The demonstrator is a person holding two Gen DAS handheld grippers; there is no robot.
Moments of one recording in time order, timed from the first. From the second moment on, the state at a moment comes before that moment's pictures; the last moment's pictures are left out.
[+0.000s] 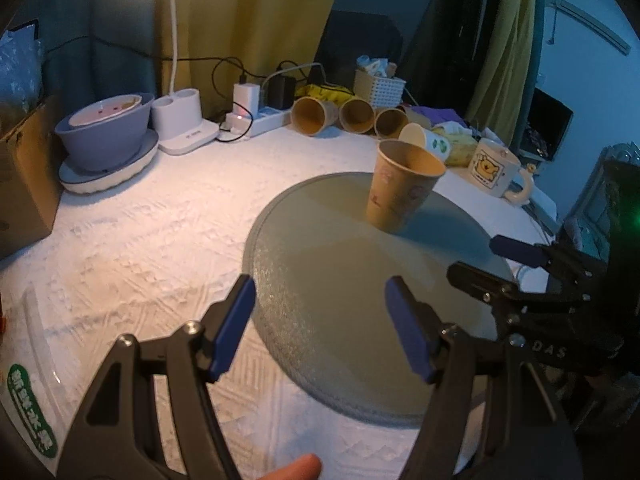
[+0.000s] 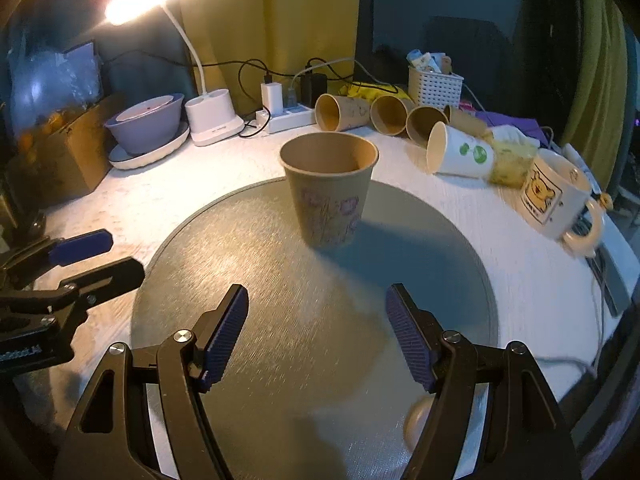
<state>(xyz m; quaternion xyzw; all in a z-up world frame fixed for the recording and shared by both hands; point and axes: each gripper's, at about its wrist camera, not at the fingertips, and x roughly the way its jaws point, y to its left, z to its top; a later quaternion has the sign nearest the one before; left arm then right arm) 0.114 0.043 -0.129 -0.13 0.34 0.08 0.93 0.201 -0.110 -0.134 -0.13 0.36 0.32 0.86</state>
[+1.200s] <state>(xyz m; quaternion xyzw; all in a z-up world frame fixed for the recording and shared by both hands) 0.027 -0.015 -0.039 -0.06 0.20 0.04 0.98 0.091 -0.179 -0.049 -0.08 0.27 0.30 0.91</state>
